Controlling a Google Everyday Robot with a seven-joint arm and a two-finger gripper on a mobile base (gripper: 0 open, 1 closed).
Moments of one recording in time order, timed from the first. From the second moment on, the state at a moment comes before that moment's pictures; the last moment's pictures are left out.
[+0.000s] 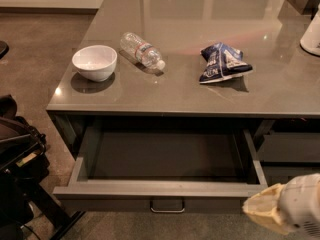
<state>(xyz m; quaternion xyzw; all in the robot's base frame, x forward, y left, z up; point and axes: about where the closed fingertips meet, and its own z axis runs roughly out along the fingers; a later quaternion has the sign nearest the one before) 0.298 -0.202 0.767 -0.44 0.85 0.15 0.23</state>
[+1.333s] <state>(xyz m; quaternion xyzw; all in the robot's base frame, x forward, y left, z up) 0.368 -0.171 0.644 -0.39 0.85 0.19 0.29</state>
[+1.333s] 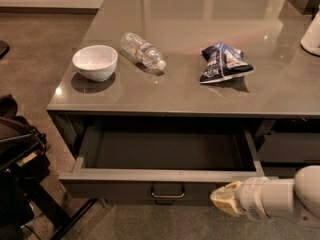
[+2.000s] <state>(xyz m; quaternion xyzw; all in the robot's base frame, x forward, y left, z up) 0.408 -0.132 0.641 -0.36 0.85 0.17 0.34</state>
